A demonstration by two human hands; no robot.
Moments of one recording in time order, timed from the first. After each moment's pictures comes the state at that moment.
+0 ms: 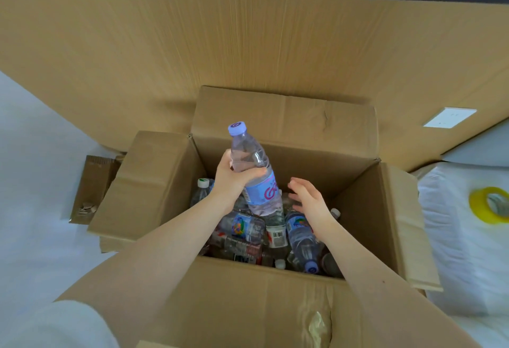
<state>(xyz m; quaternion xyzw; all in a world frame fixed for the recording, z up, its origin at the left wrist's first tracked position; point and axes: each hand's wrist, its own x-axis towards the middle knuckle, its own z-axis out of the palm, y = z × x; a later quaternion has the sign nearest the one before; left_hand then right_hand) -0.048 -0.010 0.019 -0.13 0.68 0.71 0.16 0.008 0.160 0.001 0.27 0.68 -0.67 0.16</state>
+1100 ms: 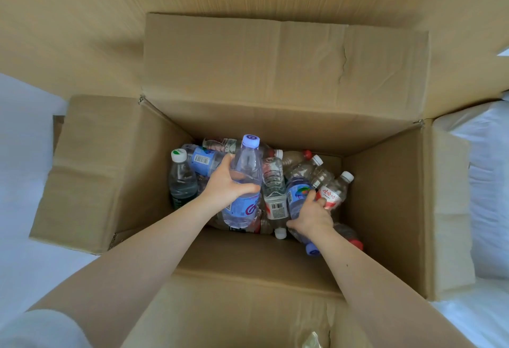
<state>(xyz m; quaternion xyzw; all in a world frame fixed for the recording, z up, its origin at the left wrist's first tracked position) -0.052 0.005 -0.076 -0.16 0.80 0.45 0.37 0.026 0.186 -0.145 0.25 0.84 -0.16 0.46</state>
